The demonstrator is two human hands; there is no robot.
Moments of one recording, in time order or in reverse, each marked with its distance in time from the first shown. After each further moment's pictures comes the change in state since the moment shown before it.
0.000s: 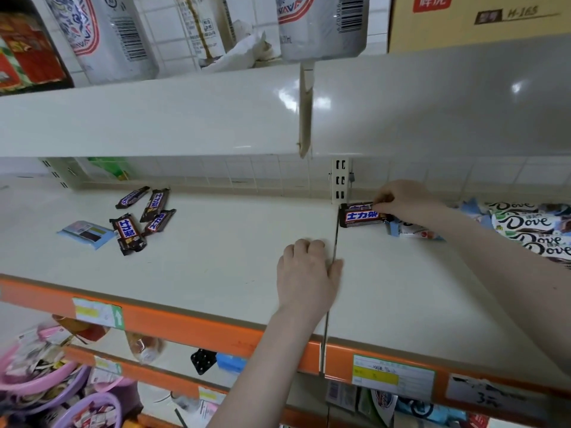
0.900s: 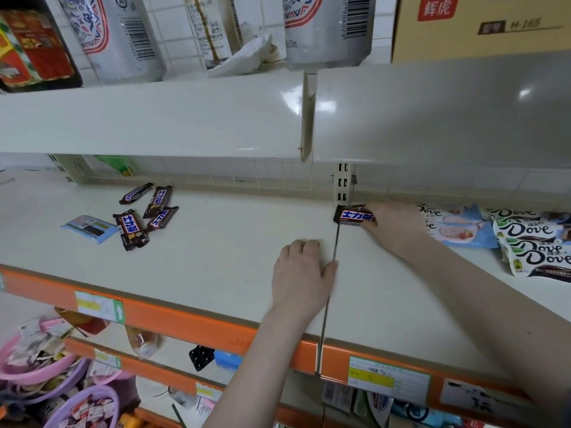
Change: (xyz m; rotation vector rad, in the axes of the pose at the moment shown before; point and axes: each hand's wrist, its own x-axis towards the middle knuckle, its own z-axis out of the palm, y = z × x) left_hand 0.001 -0.004 -0.006 -0.122 -0.077 -0.076; right_hand -0.022 -0.017 0.035 -0.453 0.282 -0.124
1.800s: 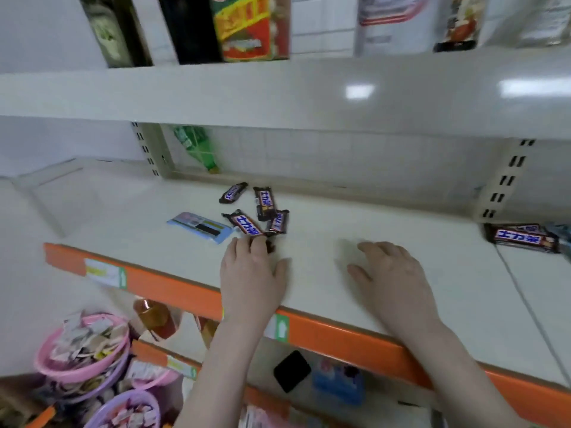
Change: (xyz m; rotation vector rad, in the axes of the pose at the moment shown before) left_hand 0.002 -0.258 -0.134 0.194 0.256 -0.190; right_hand -0.027 -0.286 -0.018 0.276 -0.062 0.073
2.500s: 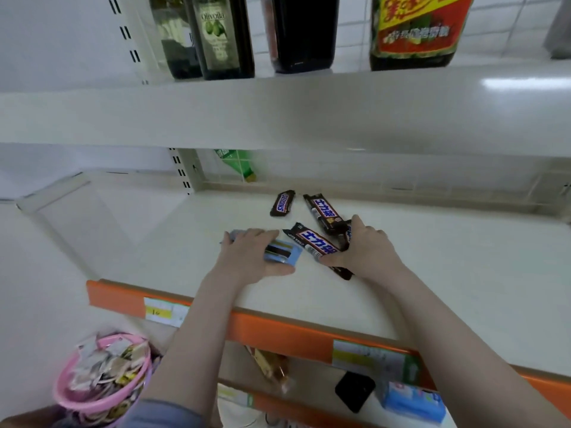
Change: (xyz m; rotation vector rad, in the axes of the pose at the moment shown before) left_hand 0.137 -0.155 -0.022 0.121 -0.572 0.273; right_hand 0.112 -0.145 0.061 0.180 -0.269 0.271
